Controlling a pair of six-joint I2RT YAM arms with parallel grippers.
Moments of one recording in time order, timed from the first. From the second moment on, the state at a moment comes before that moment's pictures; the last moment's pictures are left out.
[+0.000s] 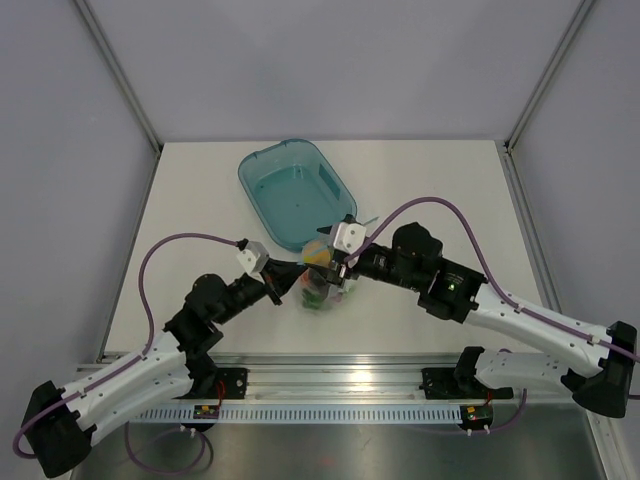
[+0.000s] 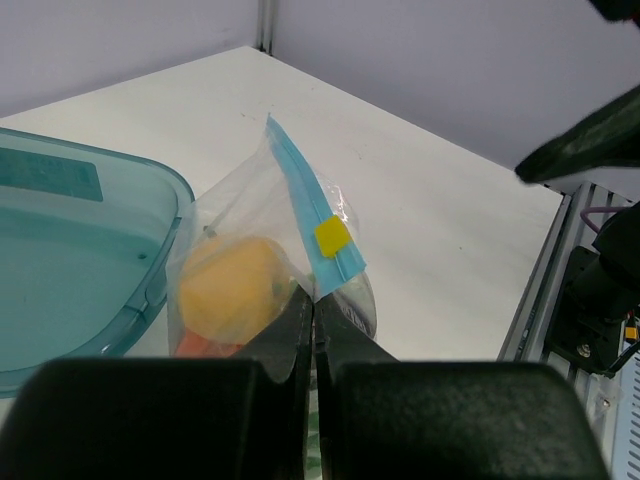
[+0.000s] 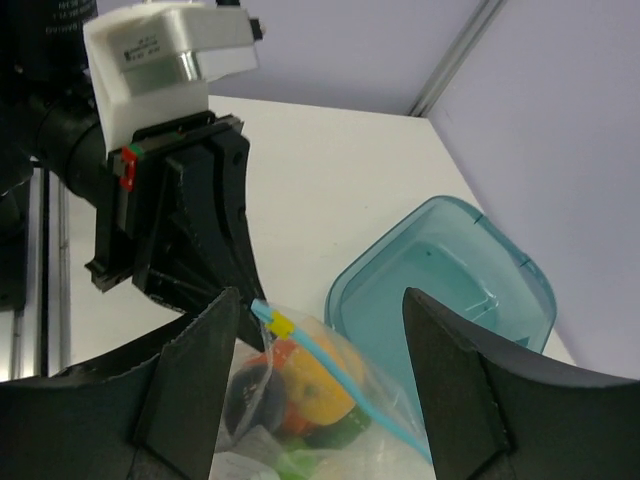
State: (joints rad) left arm -0.79 0.65 0.32 0.40 0.17 -0.18; right arm 1.04 1.06 0.96 0.03 -0.16 -0.38
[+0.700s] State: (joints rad) left arm -0.79 0.64 0.32 0.40 0.15 -0.18; right arm 1.04 1.01 0.90 -0.03 -0.13 -0.58
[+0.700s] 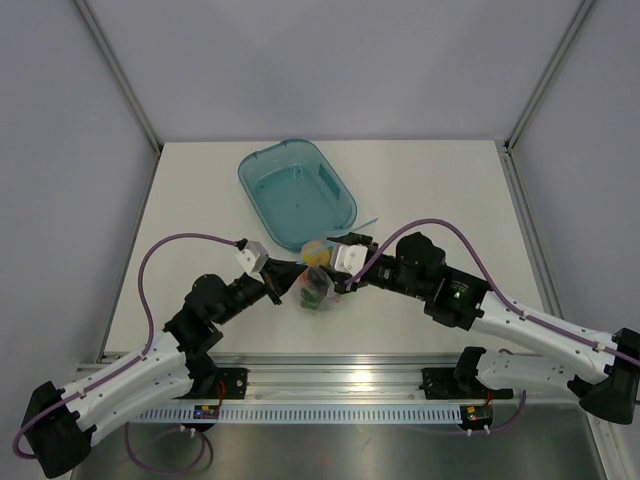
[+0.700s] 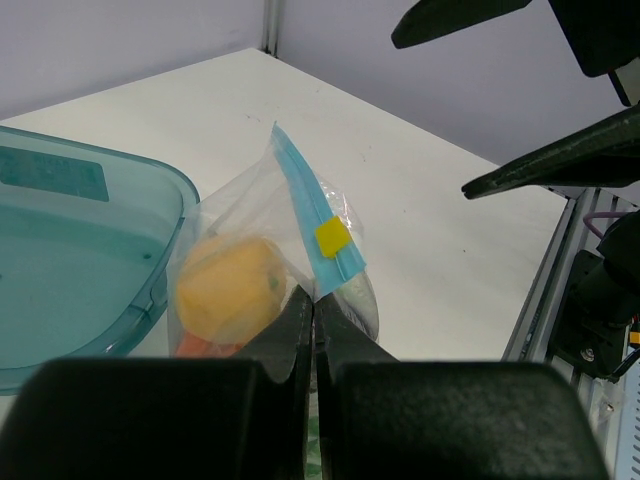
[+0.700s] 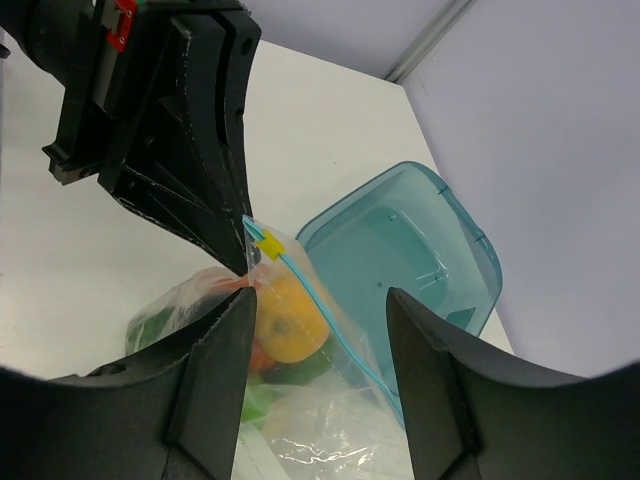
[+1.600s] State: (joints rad) left arm -0.79 0.67 0.32 0.41 0.18 -0.18; right arm 1.04 1.12 0.86 0.06 -0.14 -0.73
